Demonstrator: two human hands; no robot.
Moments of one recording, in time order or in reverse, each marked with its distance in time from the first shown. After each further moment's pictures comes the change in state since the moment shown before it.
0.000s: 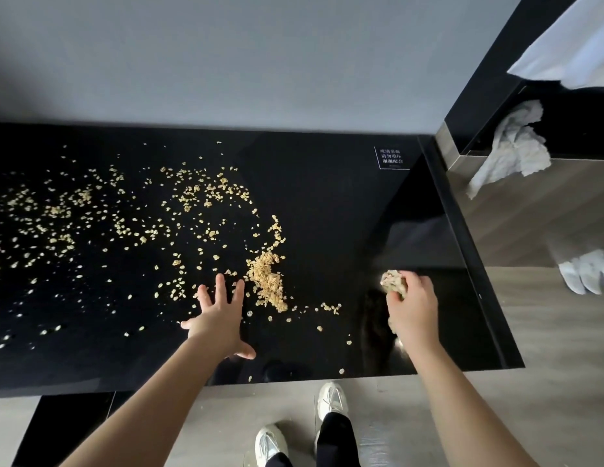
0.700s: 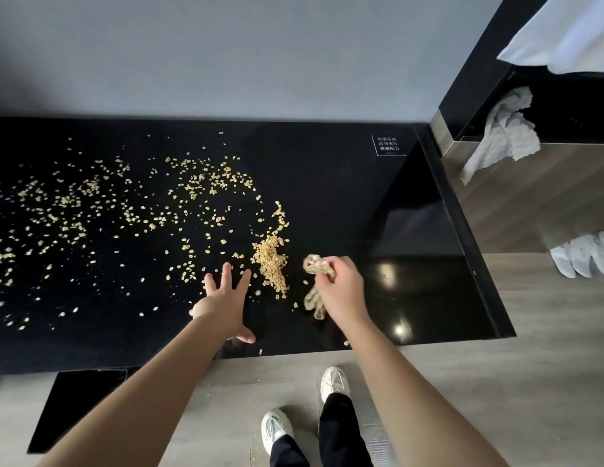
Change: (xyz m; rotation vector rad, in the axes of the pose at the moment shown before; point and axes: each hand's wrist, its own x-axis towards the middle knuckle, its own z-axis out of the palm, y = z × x) left_hand -0.007 -0.016 0.009 0.044 0.030 0.074; right_hand -0.054 -0.079 0.051 0.315 -0.218 -0.119
